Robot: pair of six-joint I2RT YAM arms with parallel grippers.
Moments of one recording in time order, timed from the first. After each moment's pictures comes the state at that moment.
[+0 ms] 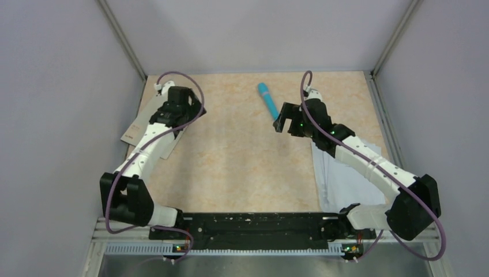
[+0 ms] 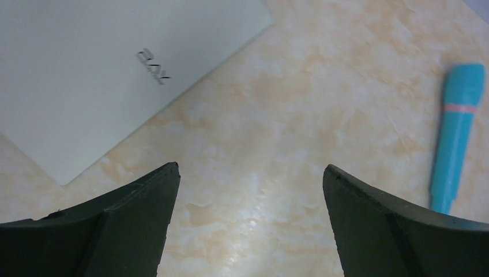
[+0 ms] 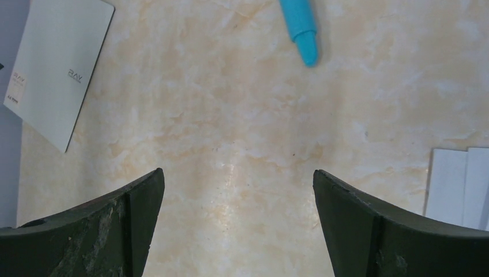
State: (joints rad) left arm -0.25 1.39 1.19 -0.49 -0.29 -0.63; right arm 0.57 1.26 1.02 -0.33 0.15 0.60
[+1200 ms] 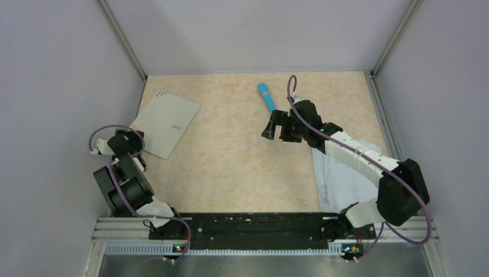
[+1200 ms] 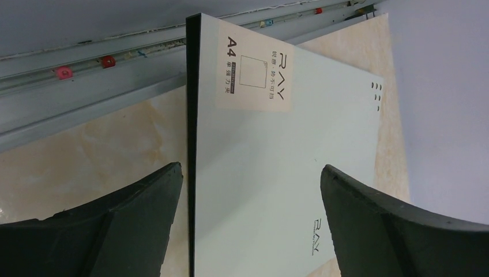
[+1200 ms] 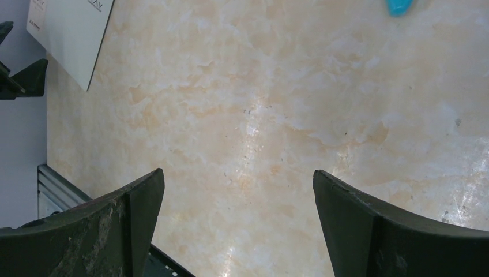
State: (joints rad) left arm 0.62 1.52 0.55 0.51 0.02 -0.90; right arm 0.57 1.40 1.00 -0.26 -0.14 0.60
